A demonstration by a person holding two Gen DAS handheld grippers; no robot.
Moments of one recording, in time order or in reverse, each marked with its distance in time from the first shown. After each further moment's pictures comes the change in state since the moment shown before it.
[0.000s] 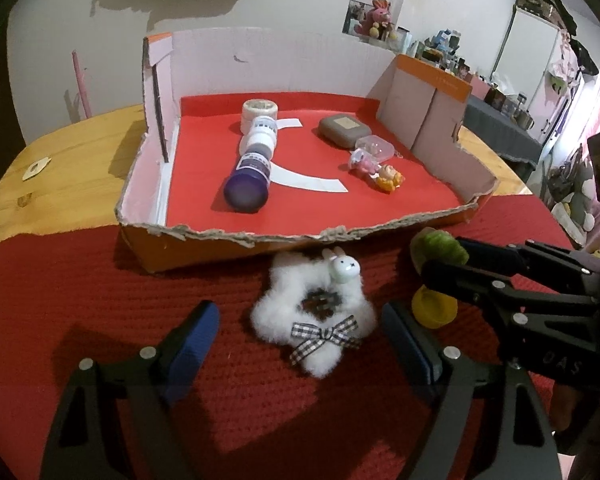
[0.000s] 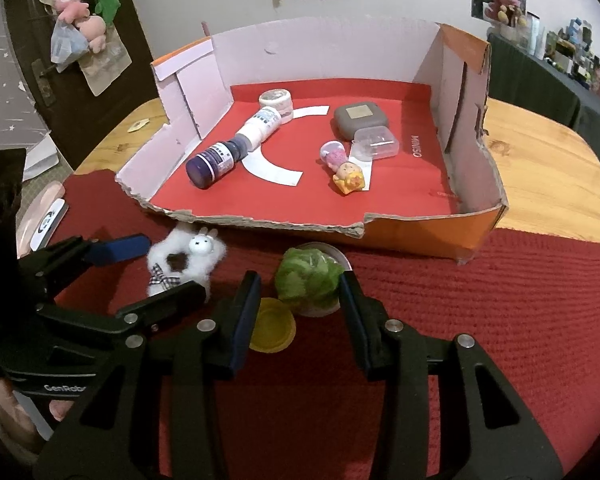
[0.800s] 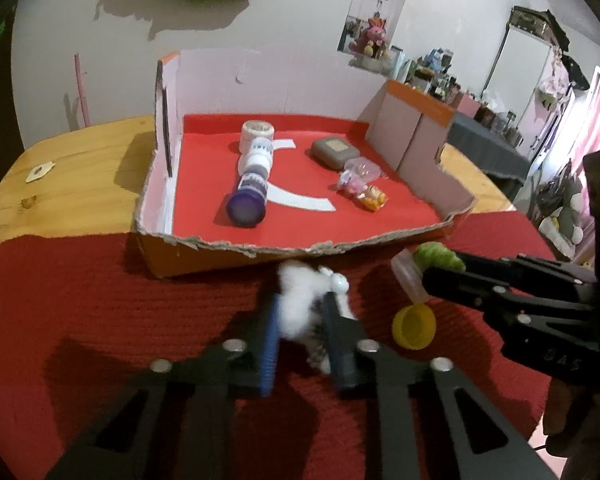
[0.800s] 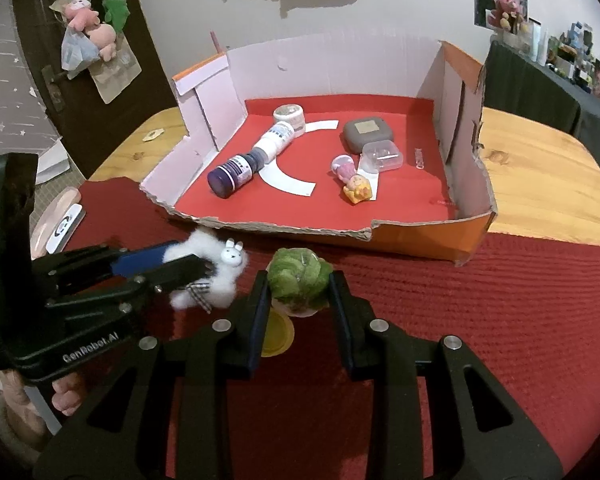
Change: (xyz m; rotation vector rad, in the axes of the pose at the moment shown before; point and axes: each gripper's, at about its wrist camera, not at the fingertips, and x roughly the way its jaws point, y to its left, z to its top) left arm -0.027 0.004 -0.002 -0.027 -0.072 -0.057; right arm -0.025 0.007 -0.001 -0.002 -0.044 0.036
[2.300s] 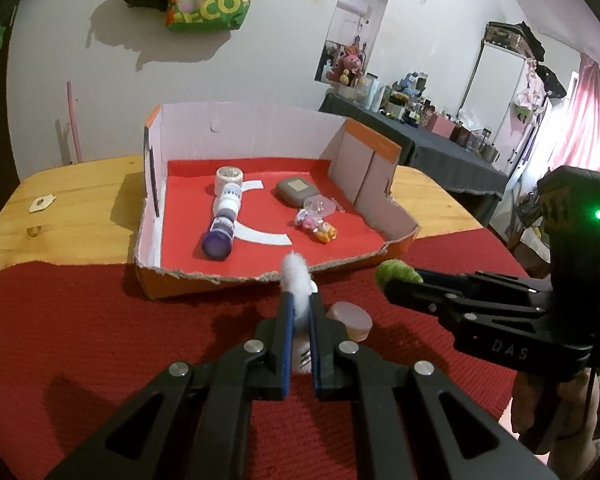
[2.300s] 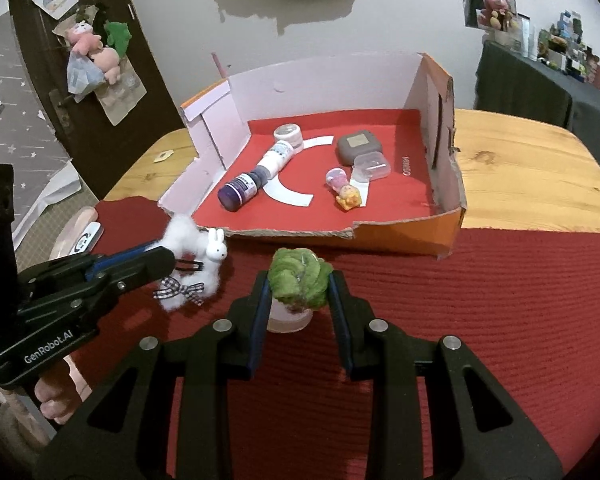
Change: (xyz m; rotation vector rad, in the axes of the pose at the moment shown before) left arm -0.042 -0.027 0.007 0.028 -0.096 -0.051; right arm -0.028 -0.008 0.000 0.039 -0.053 0.041
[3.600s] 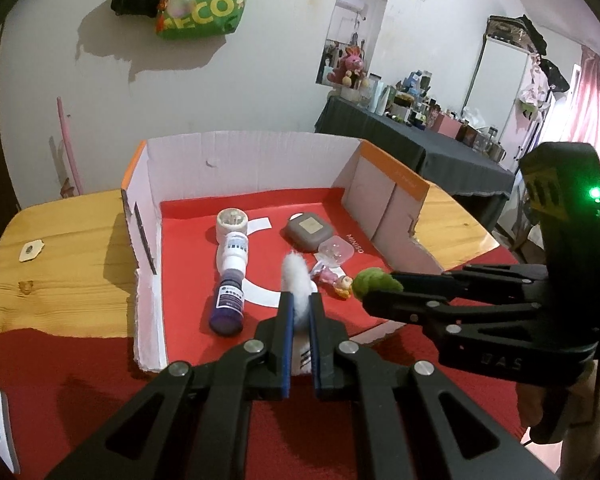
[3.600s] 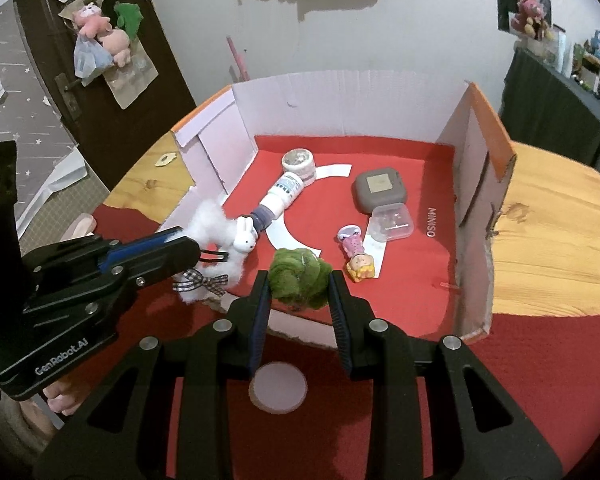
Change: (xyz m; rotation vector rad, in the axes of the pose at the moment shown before) left arm 0.037 0.012 0.057 0.031 0.014 0.021; right arm 0.046 -0.008 0.066 -0.056 0.099 0.048
